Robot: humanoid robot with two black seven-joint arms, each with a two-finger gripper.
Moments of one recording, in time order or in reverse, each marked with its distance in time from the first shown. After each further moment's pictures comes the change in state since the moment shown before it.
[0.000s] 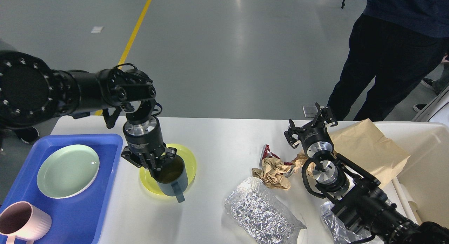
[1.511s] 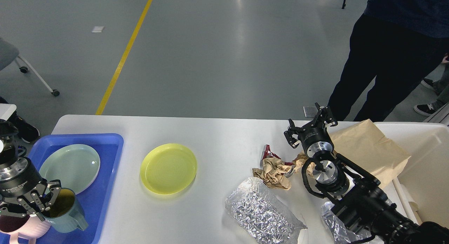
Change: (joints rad) left arm 0.394 0.445 0.102 0.182 0.001 0.000 -0.020; right arm 0.000 0.000 0.000 0.000 0.000 0.000 0.000
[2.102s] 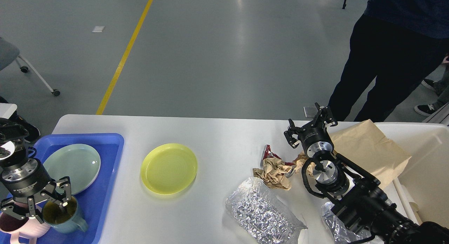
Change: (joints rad) left arm 0.040 -0.034 -0.040 0.031 0.006 0.000 0.001; right arm 0.000 0.000 0.000 0.000 0.000 0.000 0.000
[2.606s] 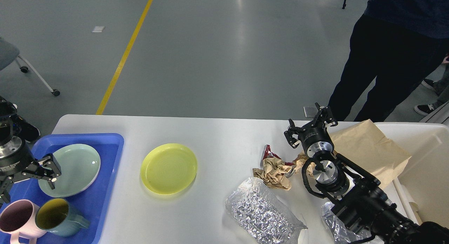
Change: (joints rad) left arm -0.190 0.000 0.171 -0.042 0.004 0.000 0.004; right arm 0.000 0.000 0.000 0.000 0.000 0.000 0.000
